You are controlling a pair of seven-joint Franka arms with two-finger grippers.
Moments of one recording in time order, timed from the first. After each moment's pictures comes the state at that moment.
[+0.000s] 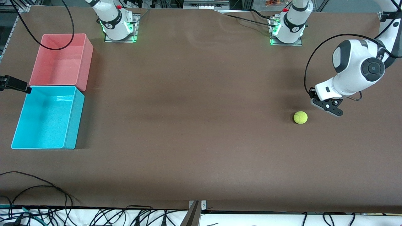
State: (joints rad) left arm 0.10 0.10 -0.09 -2.20 0.05 2.20 0.53; right arm -0.22 0.21 0.09 -1.38 -0.04 1.52 -0.04
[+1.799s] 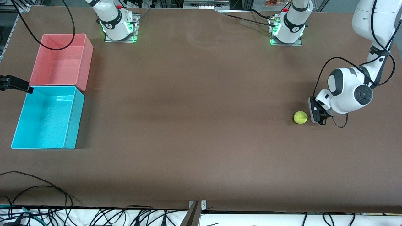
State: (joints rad) left arm 0.18 0.43 -0.05 -2.15 0.03 2.49 1.57; right arm -0.22 0.21 0.10 -1.38 -0.04 1.52 -0.03
